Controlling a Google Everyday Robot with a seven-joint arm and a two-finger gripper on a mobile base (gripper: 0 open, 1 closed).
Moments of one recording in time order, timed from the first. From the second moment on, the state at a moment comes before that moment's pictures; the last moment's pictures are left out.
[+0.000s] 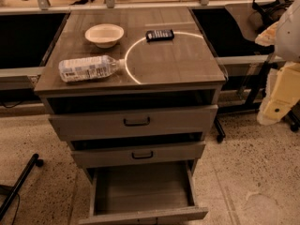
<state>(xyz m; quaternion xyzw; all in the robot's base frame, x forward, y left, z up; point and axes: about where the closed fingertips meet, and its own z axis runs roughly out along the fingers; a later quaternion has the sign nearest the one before) 0.438 -0.217 0.976 -0.60 0.78 -0.03 0.16</state>
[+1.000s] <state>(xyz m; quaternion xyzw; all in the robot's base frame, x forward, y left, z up) 0.498 -0.156 0.970 -0.65 0.73 0.01 0.22</state>
